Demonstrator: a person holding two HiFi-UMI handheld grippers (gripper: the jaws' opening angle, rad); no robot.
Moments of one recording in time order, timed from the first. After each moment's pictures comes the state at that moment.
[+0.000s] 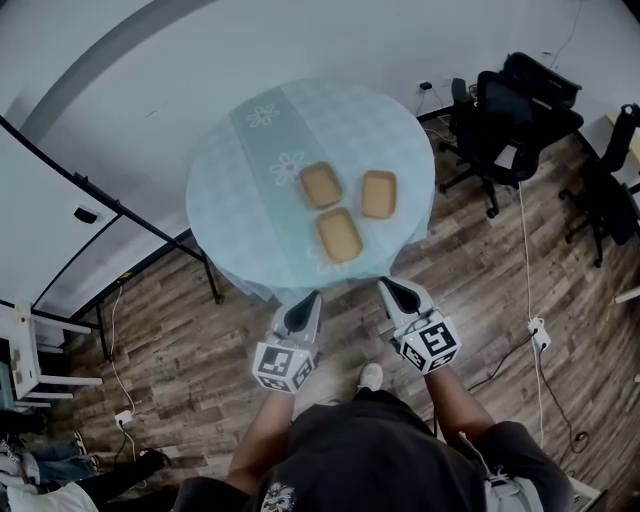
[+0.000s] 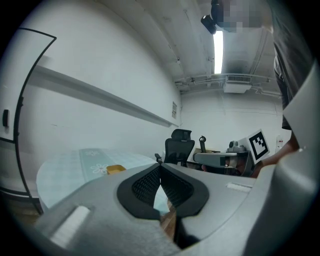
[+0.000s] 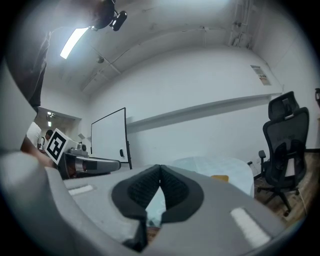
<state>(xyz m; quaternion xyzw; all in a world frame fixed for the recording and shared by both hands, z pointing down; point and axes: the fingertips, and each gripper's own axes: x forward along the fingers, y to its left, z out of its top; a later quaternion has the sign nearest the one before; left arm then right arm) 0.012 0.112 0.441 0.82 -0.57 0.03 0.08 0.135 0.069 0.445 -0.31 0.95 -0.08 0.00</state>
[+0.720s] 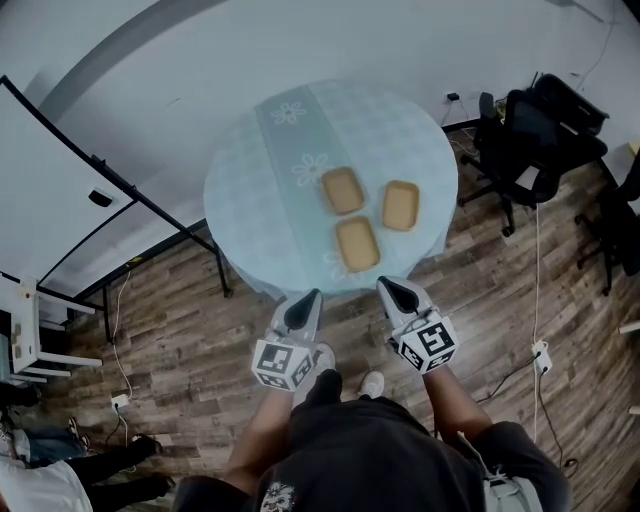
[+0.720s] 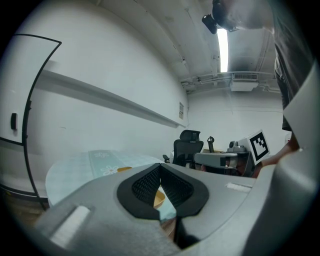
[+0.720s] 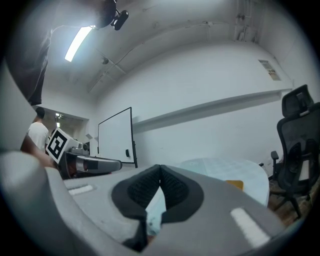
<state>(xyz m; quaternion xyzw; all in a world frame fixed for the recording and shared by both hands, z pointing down) -0.026 0.095 0.438 0.79 -0.60 0.03 0.08 0.090 0.044 0.443 -0.27 0.96 -0.07 0.01</state>
